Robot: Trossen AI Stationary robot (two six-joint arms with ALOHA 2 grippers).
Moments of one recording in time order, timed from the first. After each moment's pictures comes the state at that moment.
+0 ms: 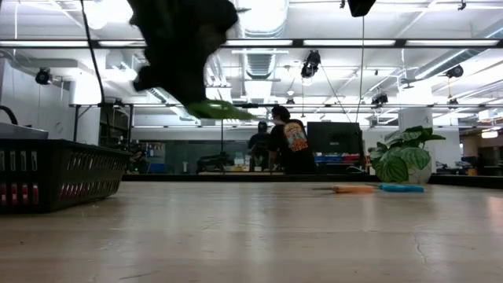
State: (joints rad) left arm -0.22 1.71 1.23 -0.70 -0.24 -0.87; right arm 0.41 1.21 0.77 0.29 0.37 0.20
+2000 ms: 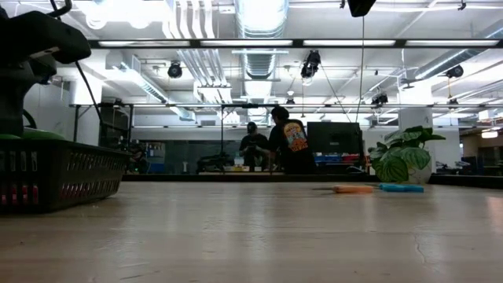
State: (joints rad) left arm -0.76 1.52 0.85 -0.83 -0.34 -2.29; right arm 0.41 1.21 0.77 0.29 0.37 0.20
